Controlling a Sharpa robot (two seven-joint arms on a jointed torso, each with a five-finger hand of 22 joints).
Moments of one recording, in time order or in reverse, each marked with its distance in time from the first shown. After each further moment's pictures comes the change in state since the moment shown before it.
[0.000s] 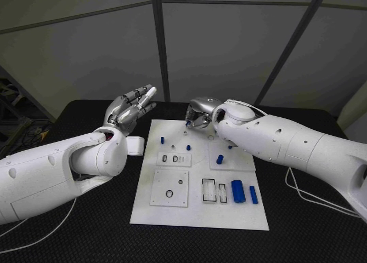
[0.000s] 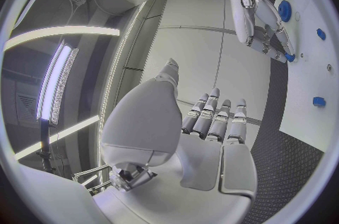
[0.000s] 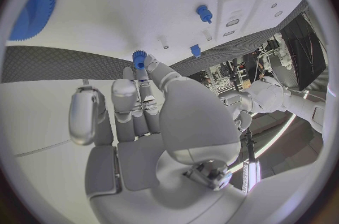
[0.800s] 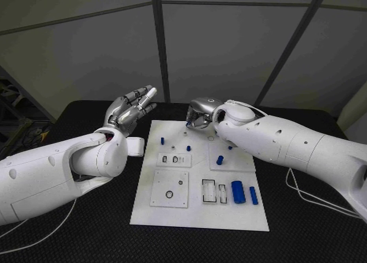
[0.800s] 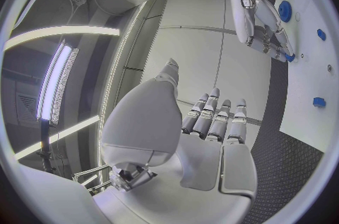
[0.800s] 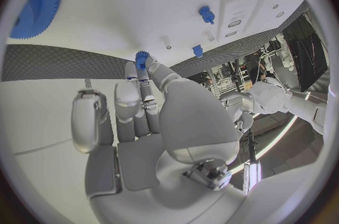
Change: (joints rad) left arm 0.000 0.000 0.000 0.001 0.000 0.000 0.003; left_hand 0.000 0.000 0.000 0.000 0.000 0.000 0.000 0.000 0.000 0.000 0.000 0.000 0.000 0.000 0.000 0.000 0.000 0.000 0.000 0.000 0.000 0.000; right arm 0.001 -0.002 0.000 0.003 -0.009 -0.001 -0.018; right_hand -0.006 0.054 -0.002 0.006 -0.003 0.057 -0.029 0.005 0.014 0.143 -0.039 0.005 0.057 0.016 -0.031 0.036 0.062 0.000 0.043 -0.032 0.037 0.047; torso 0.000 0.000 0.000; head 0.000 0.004
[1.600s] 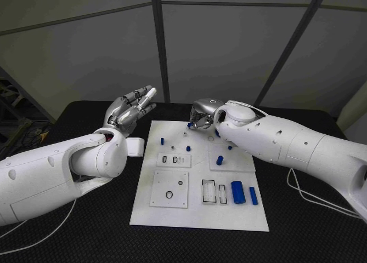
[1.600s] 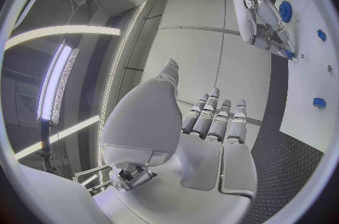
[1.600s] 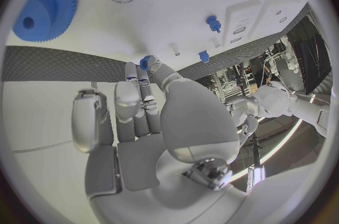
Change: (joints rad) left arm 0.000 0.000 0.000 0.002 0.000 0.000 0.002; left_hand 0.000 0.000 0.003 0.003 0.000 0.000 0.000 0.000 0.000 0.000 0.000 0.000 0.000 0.000 0.000 0.000 0.000 0.000 -0.004 -0.004 0.000 -0.001; right arm -0.001 -0.003 -0.001 -0.008 -0.024 0.024 -0.043; right_hand -0.019 -0.003 -0.019 0.009 -0.006 -0.001 0.004 0.021 -0.013 0.000 0.000 0.000 0.006 0.000 0.000 0.000 -0.002 0.000 -0.004 -0.004 0.000 0.000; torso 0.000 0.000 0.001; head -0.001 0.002
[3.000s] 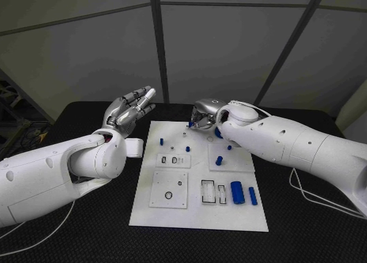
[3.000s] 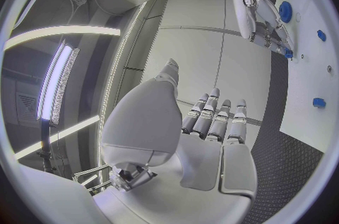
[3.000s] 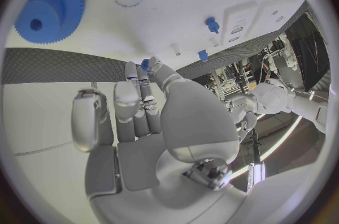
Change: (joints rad) left arm 0.000 -0.002 0.000 0.004 0.000 0.000 0.000; left_hand 0.000 0.000 0.000 0.000 0.000 0.000 0.000 0.000 0.000 0.000 0.000 0.000 0.000 0.000 0.000 0.000 -0.001 0.000 -0.004 0.004 0.000 0.000; right arm 0.000 -0.025 0.001 0.014 0.021 0.002 0.019; right_hand -0.003 0.007 -0.005 -0.005 -0.001 -0.002 0.003 0.009 -0.009 0.009 -0.009 0.019 0.004 0.000 0.007 0.000 0.000 0.000 -0.001 0.001 -0.004 0.000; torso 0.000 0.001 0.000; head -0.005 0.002
